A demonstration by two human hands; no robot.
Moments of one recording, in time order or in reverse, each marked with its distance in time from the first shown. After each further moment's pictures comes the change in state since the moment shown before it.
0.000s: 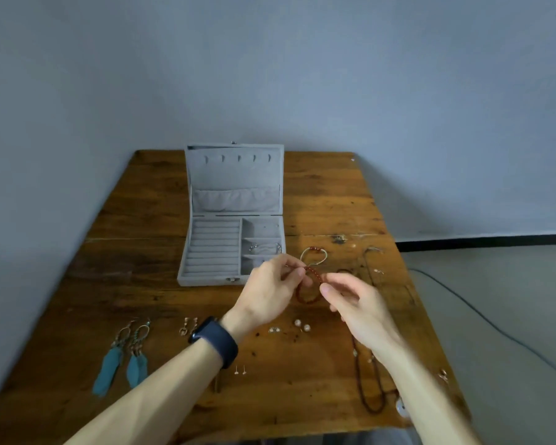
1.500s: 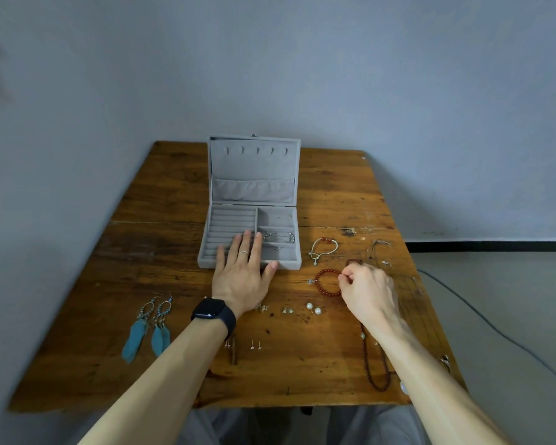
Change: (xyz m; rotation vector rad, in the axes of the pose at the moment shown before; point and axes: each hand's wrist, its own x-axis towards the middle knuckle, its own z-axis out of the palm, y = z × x) left_hand -0.003 -0.082 -0.022 0.869 0.106 -0.092; right_hand 0.024 0.017 0.012 -0.978 0.310 -0.181
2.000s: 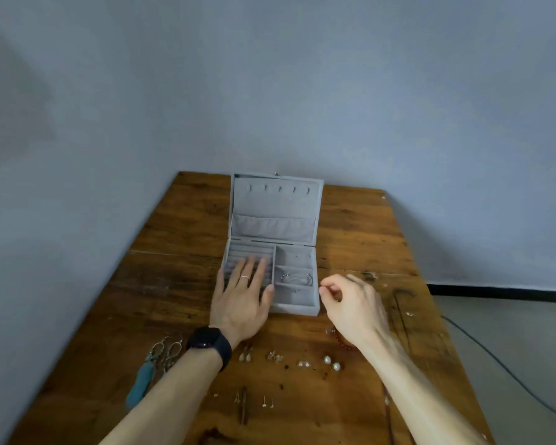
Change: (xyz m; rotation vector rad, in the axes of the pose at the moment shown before) left_hand 0.020 -0.031 -0.011 -0.022 0.072 -0.023; right_hand 0.045 -0.054 -0.002 0.245 0.082 -0.221
